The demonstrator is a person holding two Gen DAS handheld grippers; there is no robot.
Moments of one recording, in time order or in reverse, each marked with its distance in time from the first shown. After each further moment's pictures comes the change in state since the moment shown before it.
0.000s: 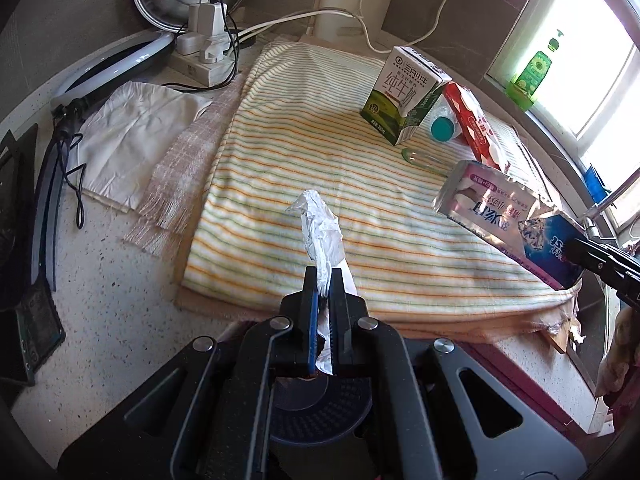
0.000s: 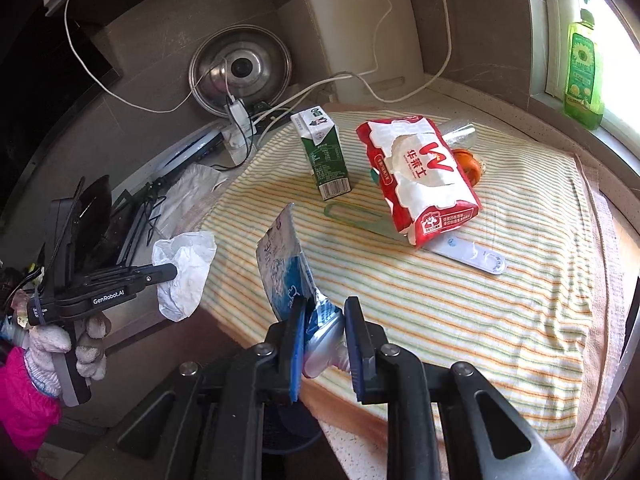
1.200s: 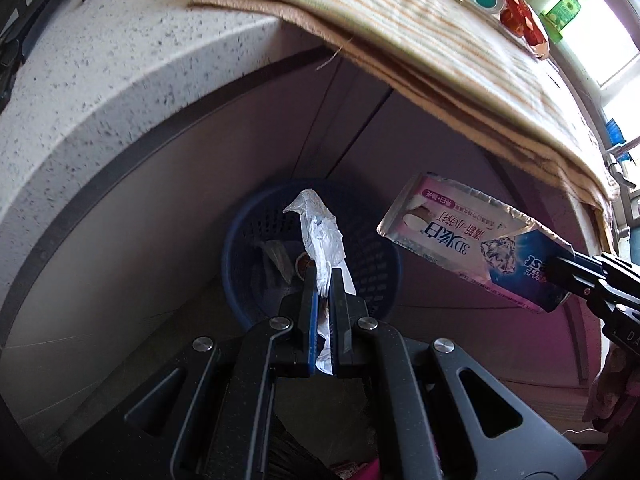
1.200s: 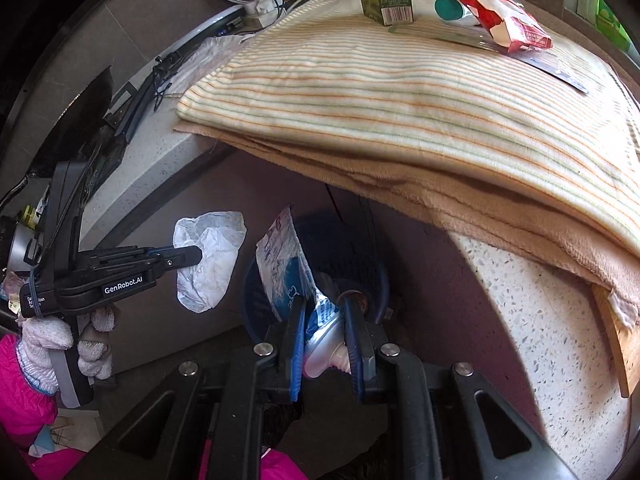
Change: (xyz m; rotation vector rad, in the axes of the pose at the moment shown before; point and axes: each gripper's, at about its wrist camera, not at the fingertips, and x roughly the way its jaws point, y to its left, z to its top) left arm 0.064 0.031 -0.140 -0.076 0.260 0.000; right arm 0.079 0.065 -0.128 -0.002 0.284 0.001
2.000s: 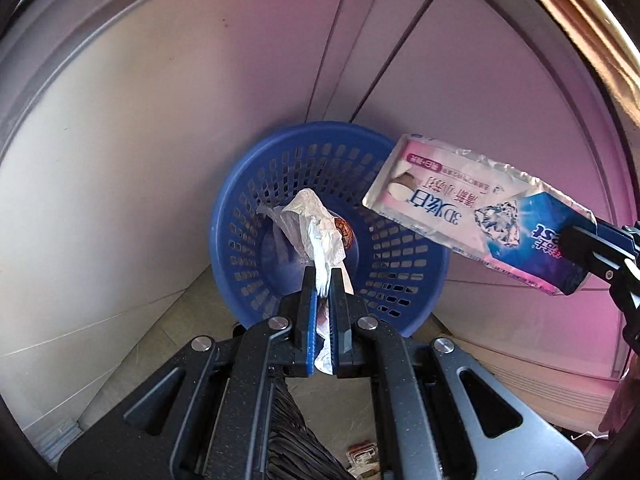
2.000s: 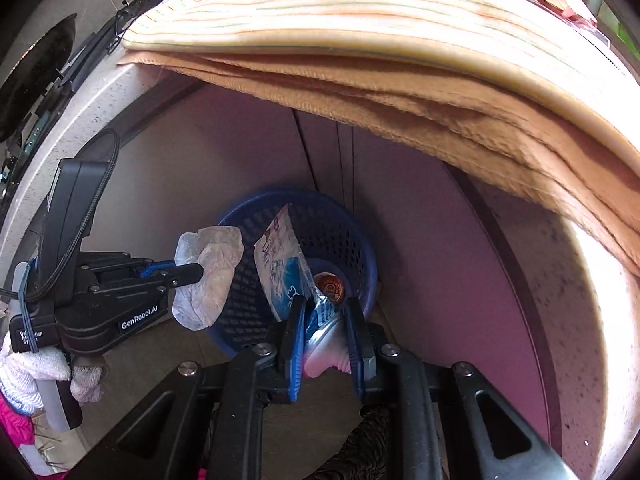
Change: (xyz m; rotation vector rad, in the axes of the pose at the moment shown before) left arm 0.082 -0.001 -0.018 0.033 0.134 0.080; right arm 0.081 0.013 0.012 -0.042 0.106 -0.121
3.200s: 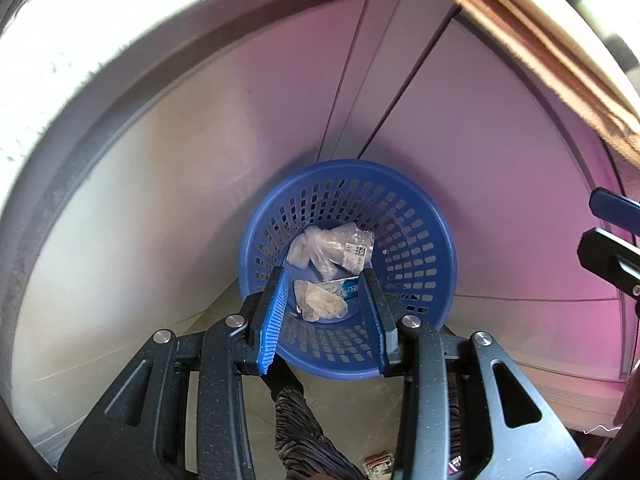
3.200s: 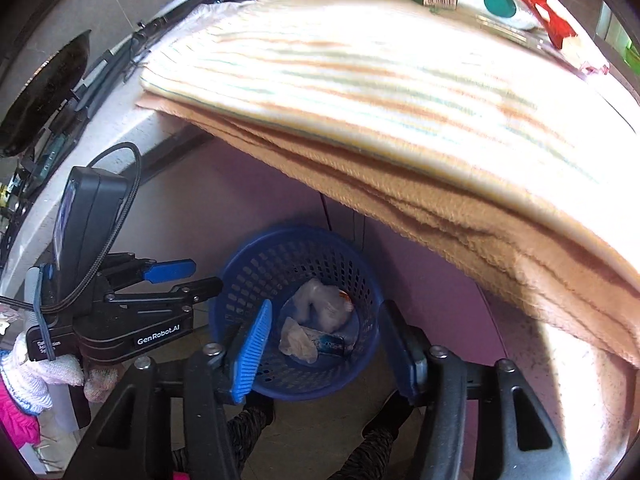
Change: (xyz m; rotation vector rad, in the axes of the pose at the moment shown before) left arm -0.036 0.003 0.019 0.035 -0.064 0.047; right arm -0.048 0.005 0.000 -0.029 -0.078 0.041
